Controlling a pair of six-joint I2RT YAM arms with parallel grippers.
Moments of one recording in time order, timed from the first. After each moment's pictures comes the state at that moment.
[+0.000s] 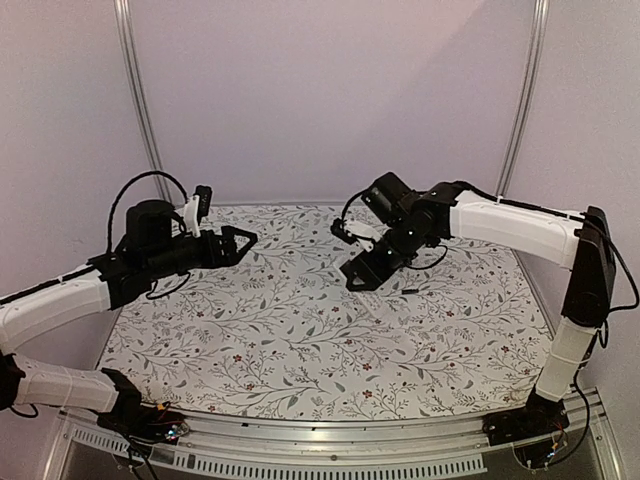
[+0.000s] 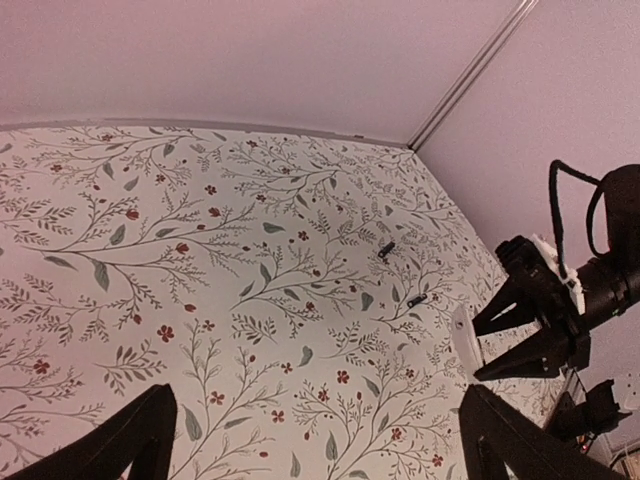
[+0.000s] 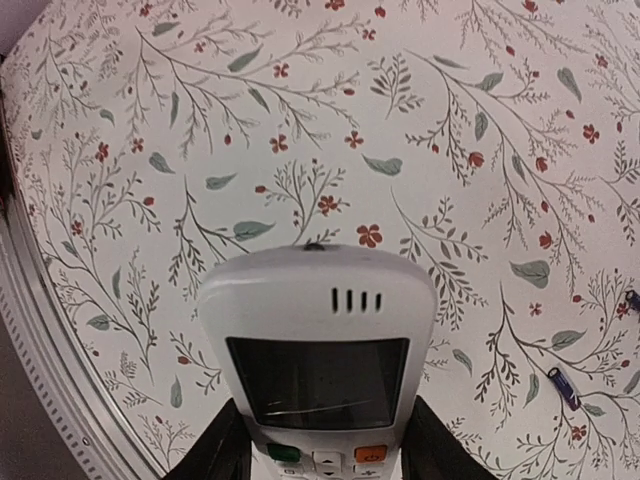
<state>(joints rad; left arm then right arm) -0.54 1.09 0.73 0.01 0.15 -0.46 0.83 1.84 1.56 -0.86 -0.17 -0.07</state>
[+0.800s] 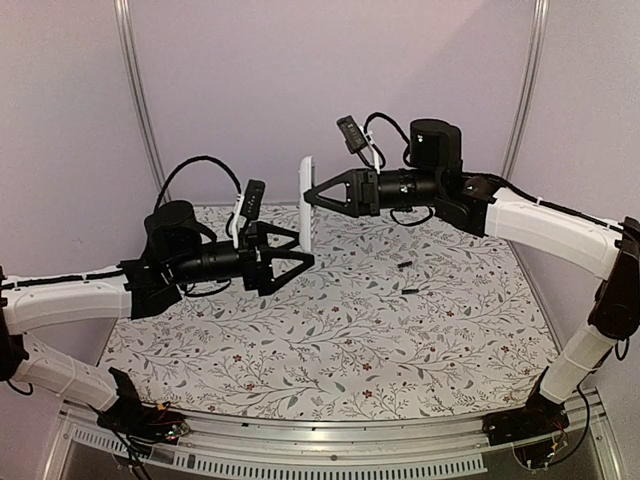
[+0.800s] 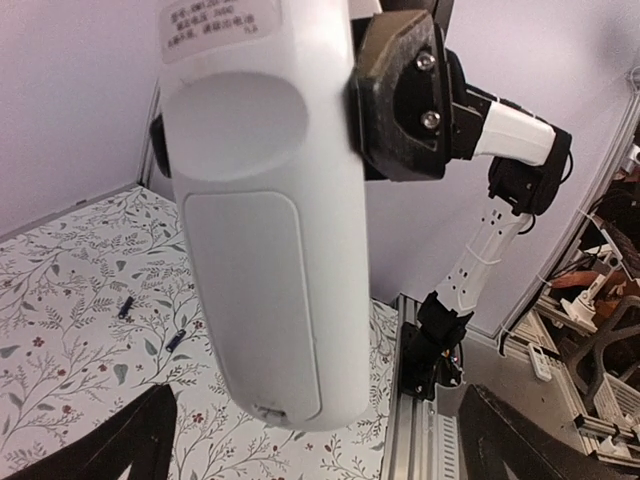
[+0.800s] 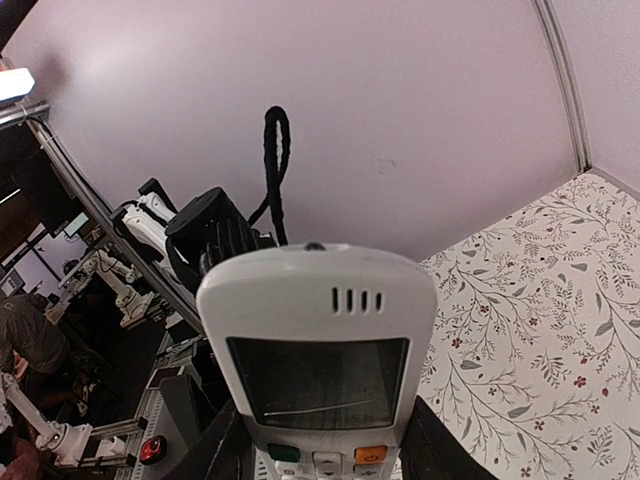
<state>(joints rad) -0.84 1.20 0.74 0.45 0.48 -0.37 0.79 1.64 1.48 0.04 -0.77 0.38</state>
